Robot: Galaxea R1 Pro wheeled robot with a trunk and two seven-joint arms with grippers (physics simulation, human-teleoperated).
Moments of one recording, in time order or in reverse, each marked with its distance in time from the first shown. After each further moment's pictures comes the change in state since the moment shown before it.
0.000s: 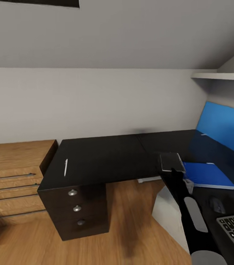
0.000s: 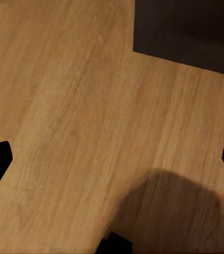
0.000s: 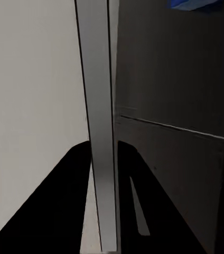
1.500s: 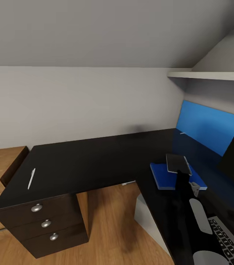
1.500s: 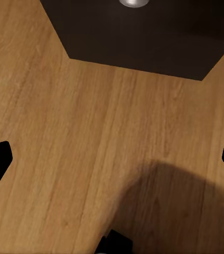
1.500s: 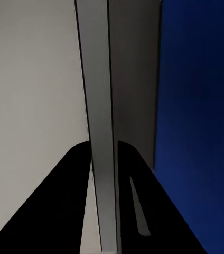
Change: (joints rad) left arm 0.000 0.000 0.000 0.001 0.000 0.000 -0.005; right arm 0.000 0.005 -0.081 -0.001 -0.022 0.004 -0.003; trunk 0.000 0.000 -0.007
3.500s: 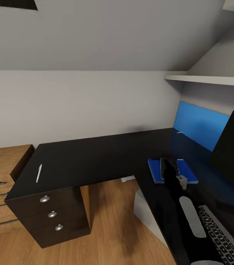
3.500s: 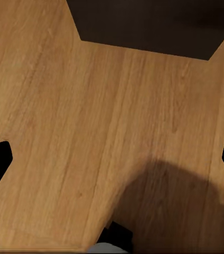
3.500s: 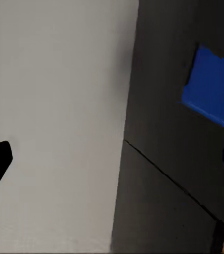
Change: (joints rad) left arm 0.000 -0.002 -0.001 0.017 -0.001 -0.001 0.000; right arm 0.058 -0.003 0.227 -0.161 0.028 0.000 -0.081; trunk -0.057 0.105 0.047
